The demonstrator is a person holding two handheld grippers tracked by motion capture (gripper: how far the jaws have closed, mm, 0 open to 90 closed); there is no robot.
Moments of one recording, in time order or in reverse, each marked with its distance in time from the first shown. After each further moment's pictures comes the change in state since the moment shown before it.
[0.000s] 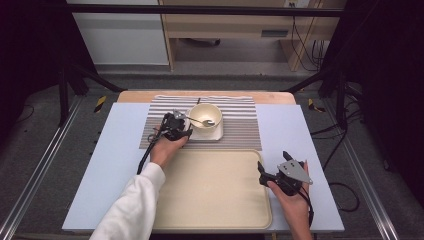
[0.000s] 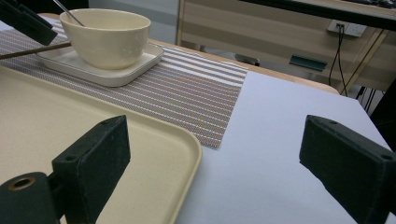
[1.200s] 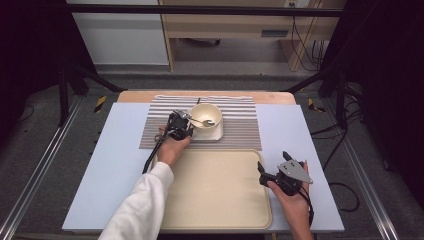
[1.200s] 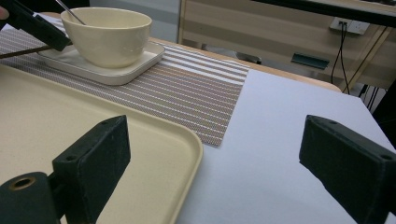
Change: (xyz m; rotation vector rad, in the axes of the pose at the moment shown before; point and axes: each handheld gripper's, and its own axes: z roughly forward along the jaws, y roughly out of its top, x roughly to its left) left arm -0.007 0.002 0.018 0.029 0.069 -0.041; right arm -0.001 0.000 0.000 0.008 0.005 0.003
